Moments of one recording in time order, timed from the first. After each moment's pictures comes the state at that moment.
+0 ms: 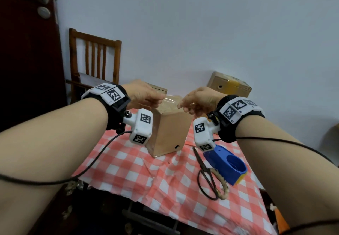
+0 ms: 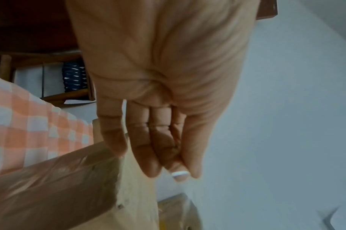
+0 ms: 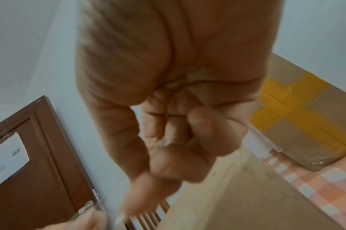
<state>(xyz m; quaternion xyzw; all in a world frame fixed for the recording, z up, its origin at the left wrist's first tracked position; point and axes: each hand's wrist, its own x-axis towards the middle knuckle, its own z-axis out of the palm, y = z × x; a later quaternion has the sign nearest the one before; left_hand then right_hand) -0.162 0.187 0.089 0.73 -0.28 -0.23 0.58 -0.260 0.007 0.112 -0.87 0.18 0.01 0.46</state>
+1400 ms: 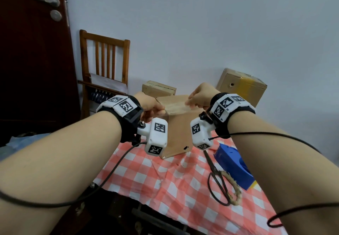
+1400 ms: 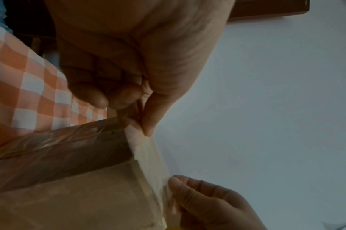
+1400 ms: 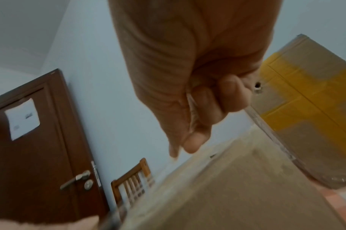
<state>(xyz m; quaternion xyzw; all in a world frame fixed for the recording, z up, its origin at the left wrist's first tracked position) -0.154 0.174 0.063 0.77 -0.09 -0.28 0.57 -0.215 0.003 0.100 -0.93 0.24 -0.07 0.25</state>
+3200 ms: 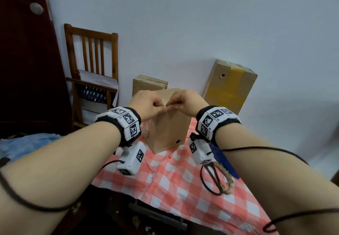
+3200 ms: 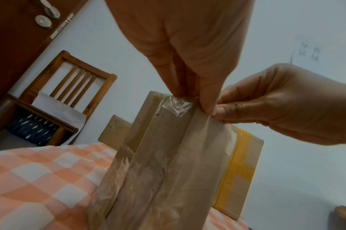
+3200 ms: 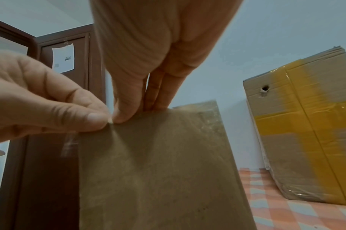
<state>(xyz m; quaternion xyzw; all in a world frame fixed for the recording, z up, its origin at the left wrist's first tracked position) -0.160 0.152 0.032 0.86 -0.40 0.08 0.30 -0.227 -0.002 0.054 -0.98 -0.01 -0.12 0.12</state>
